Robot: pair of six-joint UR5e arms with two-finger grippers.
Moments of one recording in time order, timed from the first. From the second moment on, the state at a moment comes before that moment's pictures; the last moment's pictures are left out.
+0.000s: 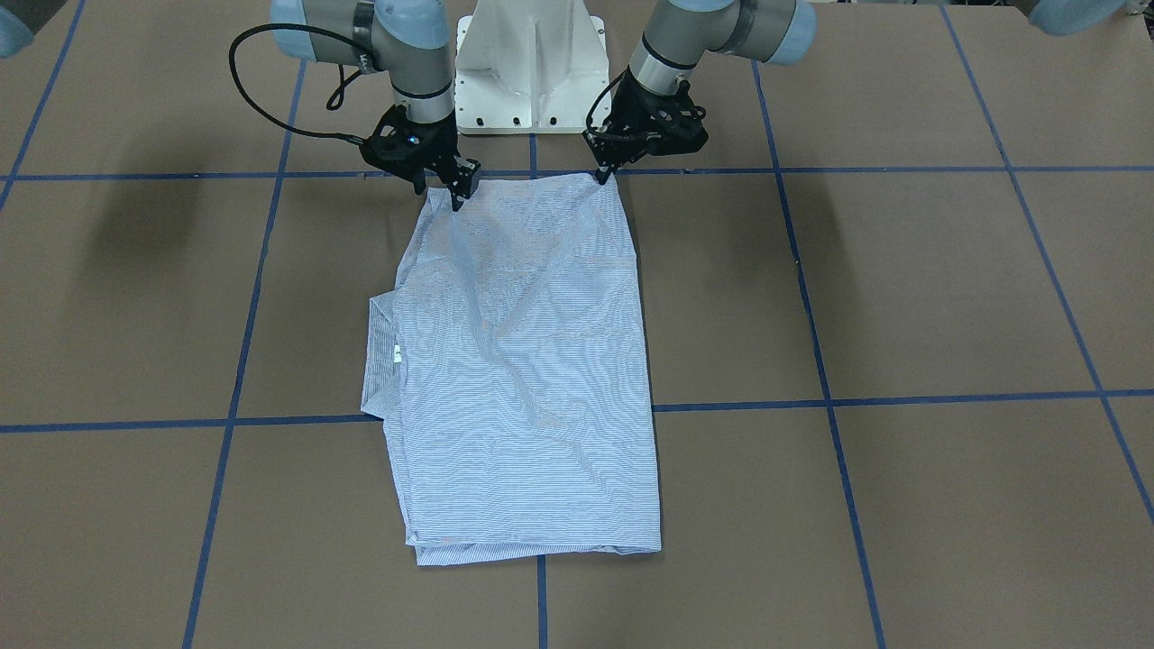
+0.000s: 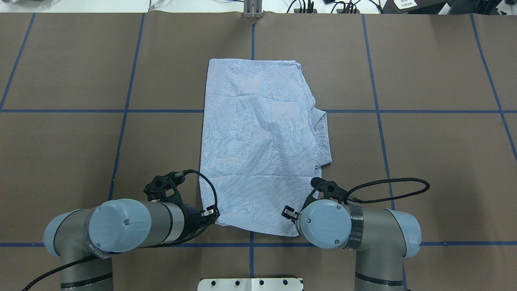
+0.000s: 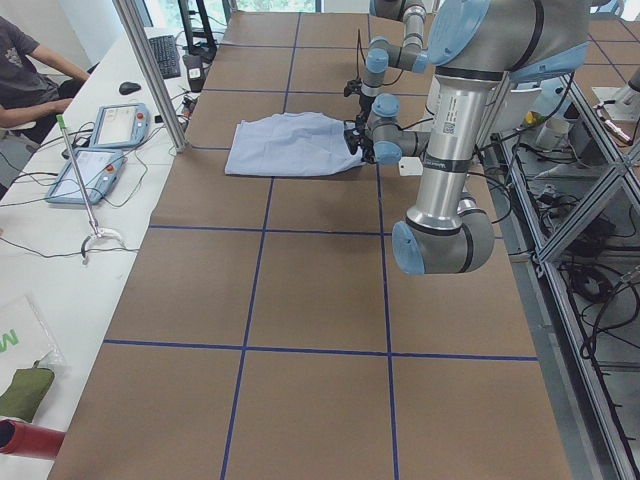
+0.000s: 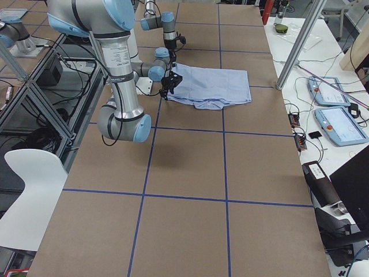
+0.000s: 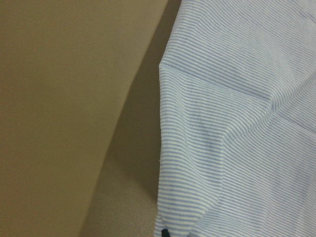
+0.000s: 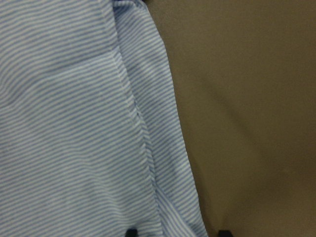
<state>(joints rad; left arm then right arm) -0.23 -1.90 -1.95 -1.98 -1.64 -1.83 0.21 -1.17 1.90 -1.58 1.62 1.92</state>
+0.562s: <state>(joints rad) -0.24 -1.90 -1.95 -1.98 -1.64 -1.83 0.21 -1.17 1.90 -1.58 1.62 1.92</state>
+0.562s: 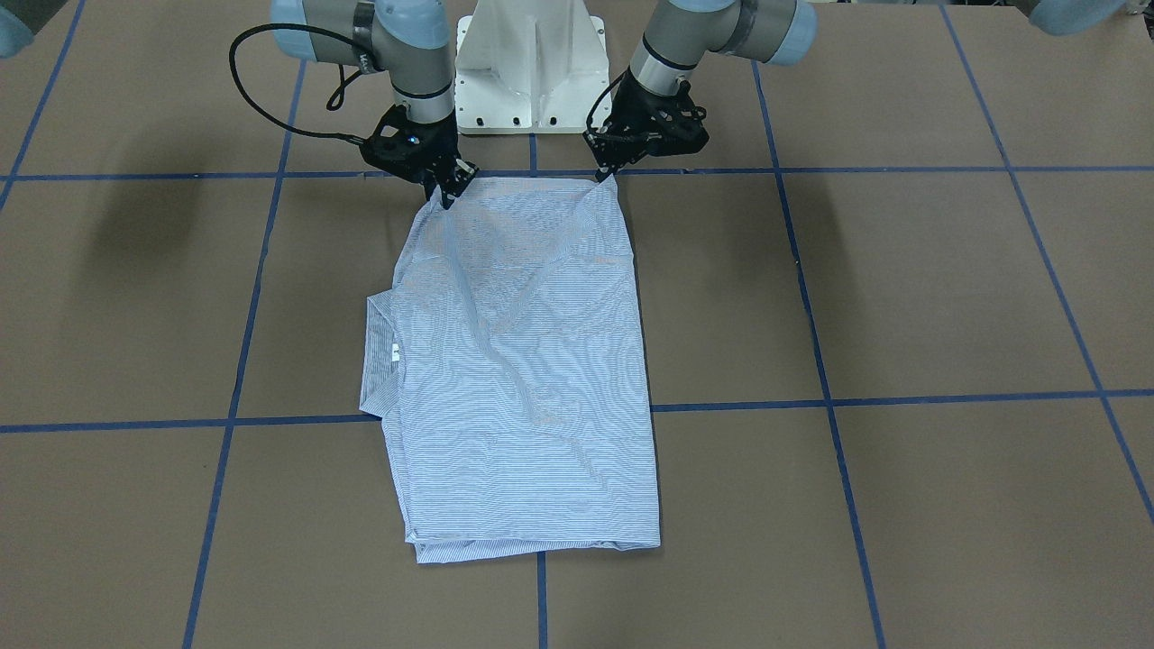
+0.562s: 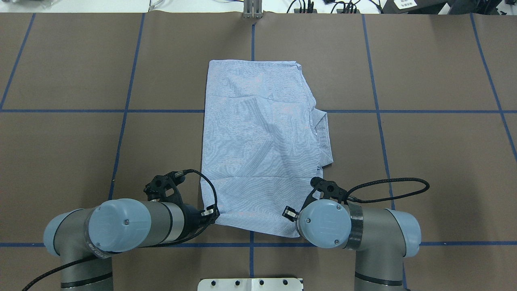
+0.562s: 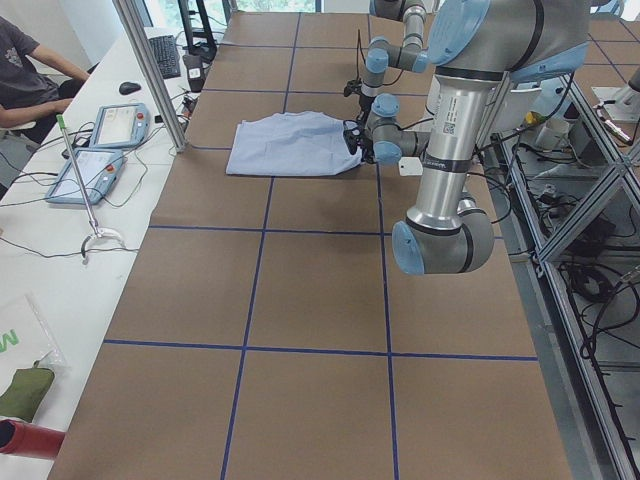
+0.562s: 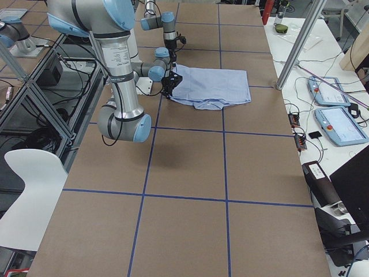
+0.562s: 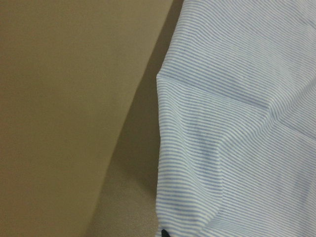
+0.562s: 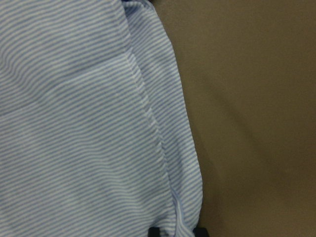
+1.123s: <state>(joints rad) -0.24 -1.90 -1.95 -1.98 -1.64 -1.83 0.22 -1.17 1.91 -1.58 1.62 1.93</state>
